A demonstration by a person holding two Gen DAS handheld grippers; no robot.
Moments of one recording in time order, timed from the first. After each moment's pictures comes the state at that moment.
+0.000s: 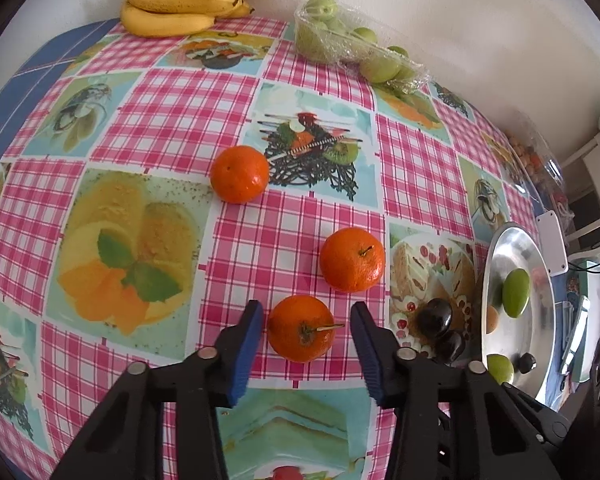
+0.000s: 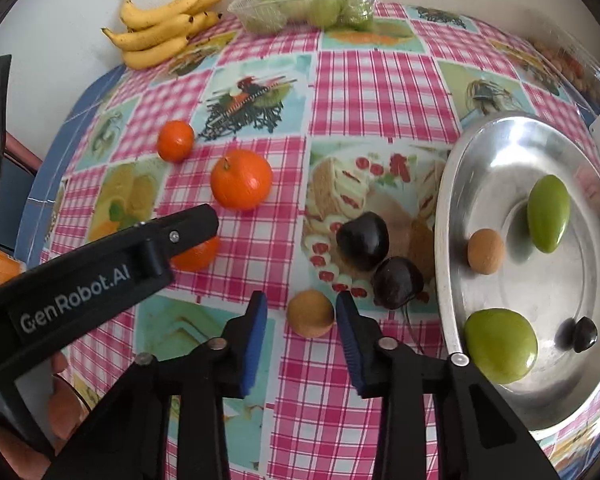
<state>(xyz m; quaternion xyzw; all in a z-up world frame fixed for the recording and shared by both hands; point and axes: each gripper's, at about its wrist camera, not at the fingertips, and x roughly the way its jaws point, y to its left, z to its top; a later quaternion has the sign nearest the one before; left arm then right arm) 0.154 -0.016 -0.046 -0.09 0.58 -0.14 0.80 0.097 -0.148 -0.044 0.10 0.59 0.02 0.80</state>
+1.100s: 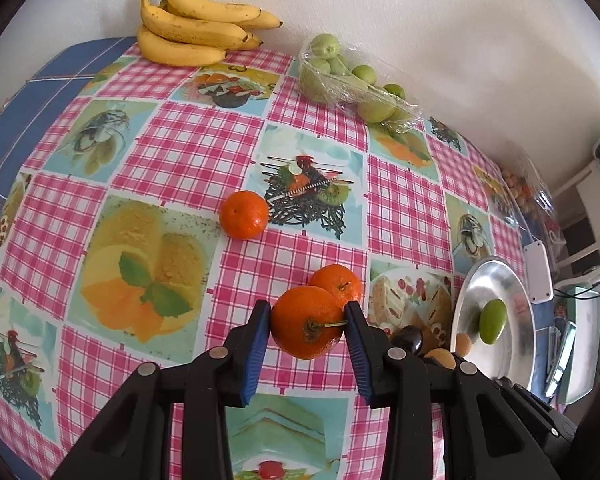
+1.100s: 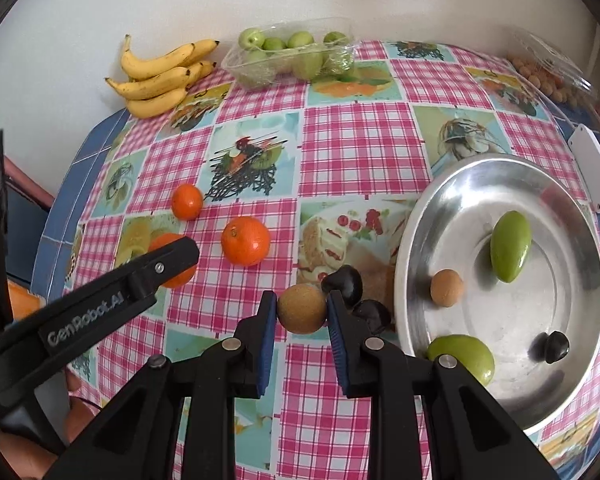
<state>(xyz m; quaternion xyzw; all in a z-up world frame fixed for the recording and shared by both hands) 0.155 -0.011 -0.011 -0.12 0.55 -0.12 0.82 0.100 -0.172 0.002 0.13 0.55 0.01 0.82</state>
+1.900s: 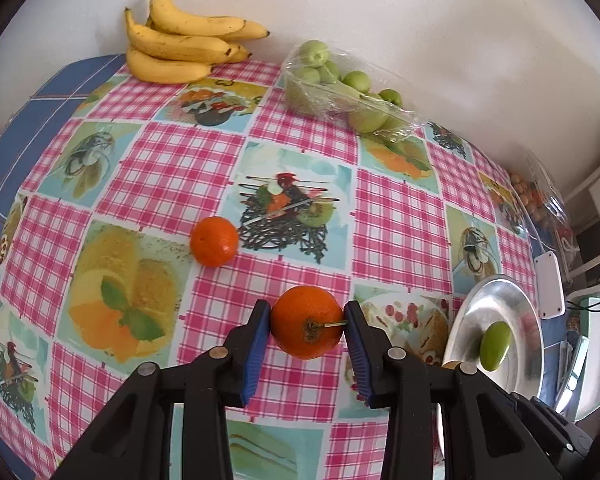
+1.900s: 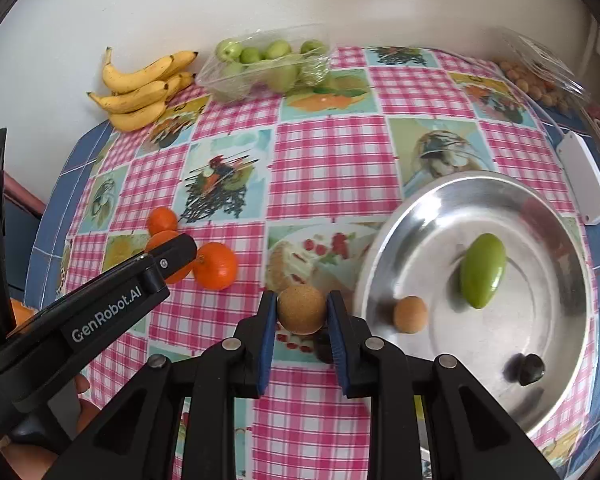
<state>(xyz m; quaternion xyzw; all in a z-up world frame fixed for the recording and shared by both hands) 0.167 -0.047 -0.008 -0.10 0.54 -0.10 0.83 0.114 -0.198 0.007 0.13 0.55 -0.01 0.82</state>
